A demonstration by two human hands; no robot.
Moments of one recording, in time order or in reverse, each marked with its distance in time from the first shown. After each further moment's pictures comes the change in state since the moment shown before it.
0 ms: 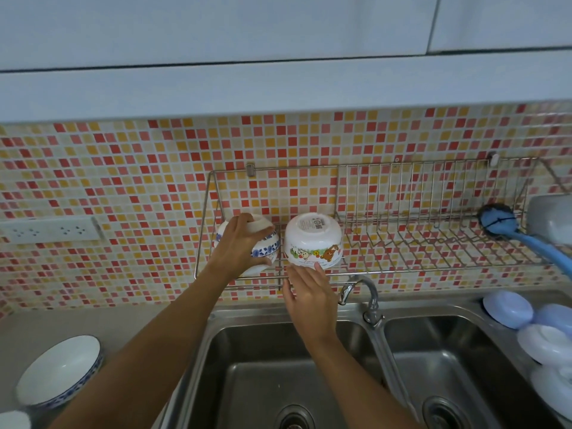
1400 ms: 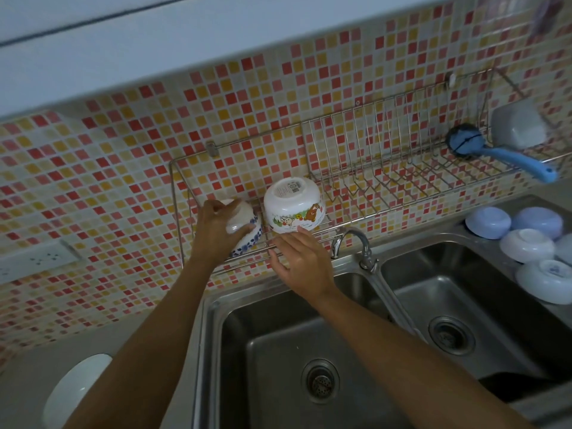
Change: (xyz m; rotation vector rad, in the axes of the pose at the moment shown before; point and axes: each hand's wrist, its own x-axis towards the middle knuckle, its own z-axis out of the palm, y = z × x) left_hand -0.003 -0.008 0.011 -0.216 0.040 -0.125; right_hand 0.001 0.002 0.002 0.047 0.090 -0.035
